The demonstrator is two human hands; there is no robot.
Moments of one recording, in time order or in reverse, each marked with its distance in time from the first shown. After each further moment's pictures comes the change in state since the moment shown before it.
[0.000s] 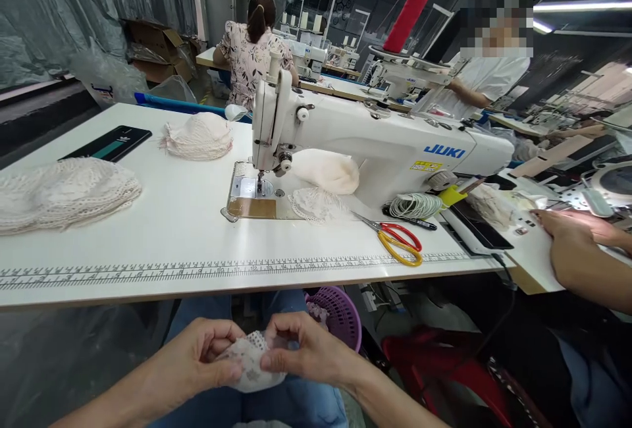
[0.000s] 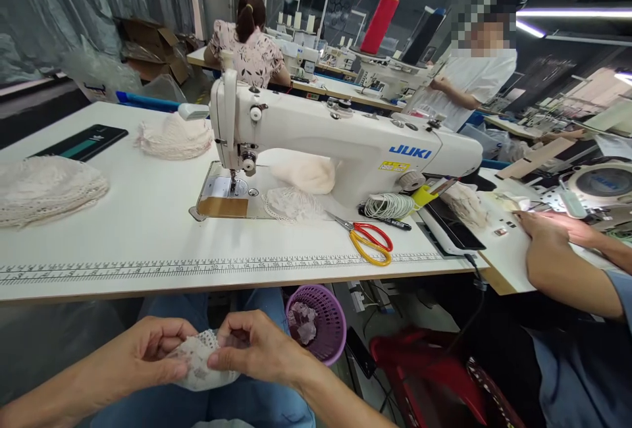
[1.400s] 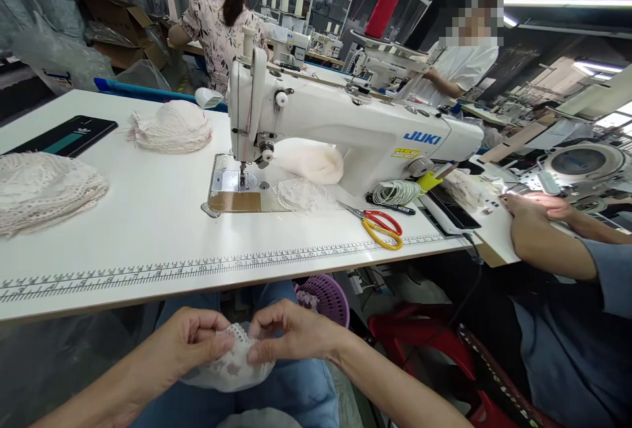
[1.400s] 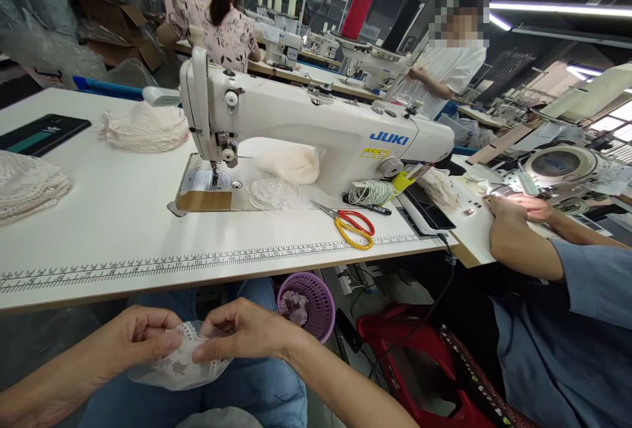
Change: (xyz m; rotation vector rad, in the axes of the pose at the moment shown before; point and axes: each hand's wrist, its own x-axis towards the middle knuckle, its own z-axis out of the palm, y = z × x) left_hand 0.006 0.005 -0.007 0.053 0.067 -0.100; right_hand 0.006 0.002 -0.008 0.093 -0.166 0.052
